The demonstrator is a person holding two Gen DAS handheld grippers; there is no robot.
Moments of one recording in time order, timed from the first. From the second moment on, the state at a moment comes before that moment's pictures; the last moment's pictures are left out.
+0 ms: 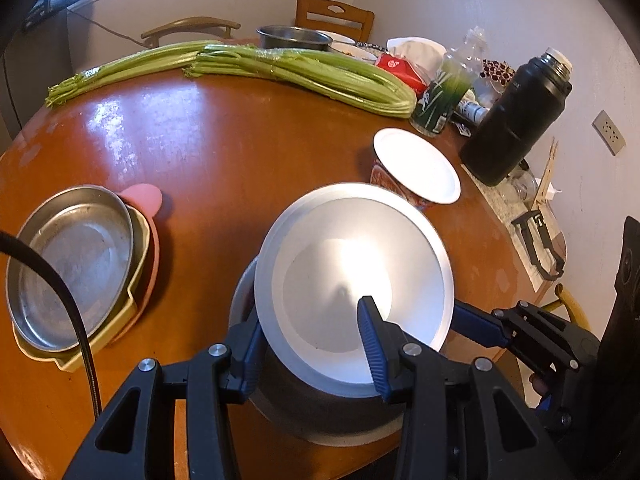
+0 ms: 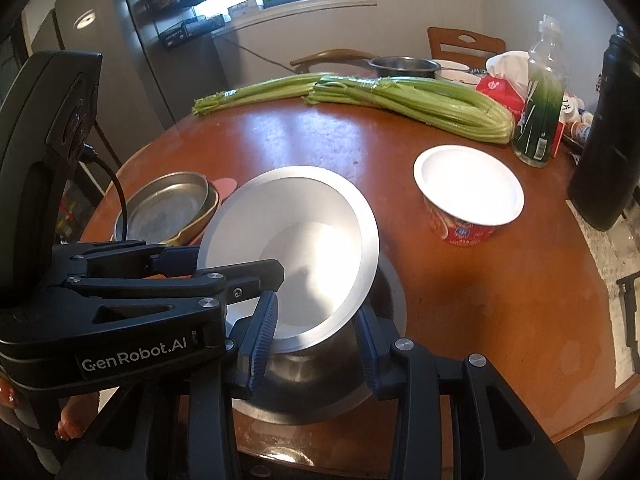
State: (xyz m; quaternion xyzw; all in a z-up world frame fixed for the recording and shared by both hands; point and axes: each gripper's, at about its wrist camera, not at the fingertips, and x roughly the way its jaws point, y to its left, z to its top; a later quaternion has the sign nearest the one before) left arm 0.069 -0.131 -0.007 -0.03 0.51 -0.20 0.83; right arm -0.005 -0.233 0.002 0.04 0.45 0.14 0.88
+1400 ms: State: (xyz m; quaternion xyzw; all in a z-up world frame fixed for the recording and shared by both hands) left arm 0.065 -0.129 -0.019 0.00 0.52 -0.19 0.83; right arm -0.003 -0.235 -0.015 0.03 0.48 0.13 0.87
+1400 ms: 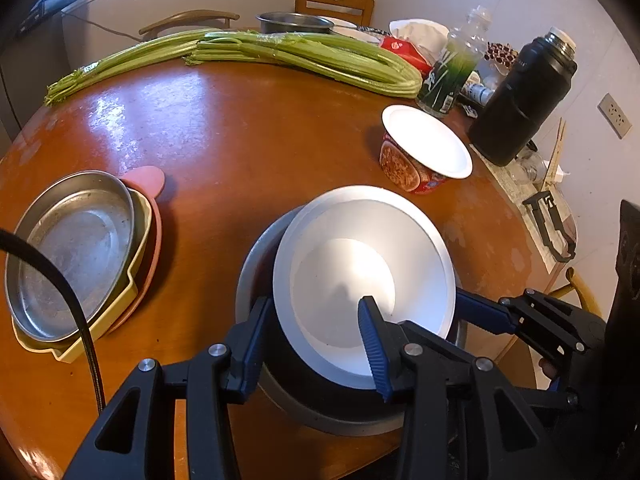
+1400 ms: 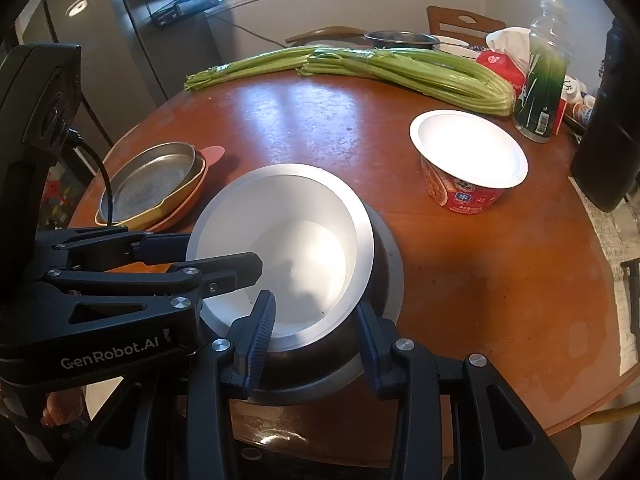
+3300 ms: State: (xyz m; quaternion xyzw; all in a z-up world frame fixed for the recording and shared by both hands) left arm 0.082 -0.147 0.032 0.03 0.47 -0.20 0.86; right arm 0.004 -0.276 0.015 0.05 0.44 0.12 0.89
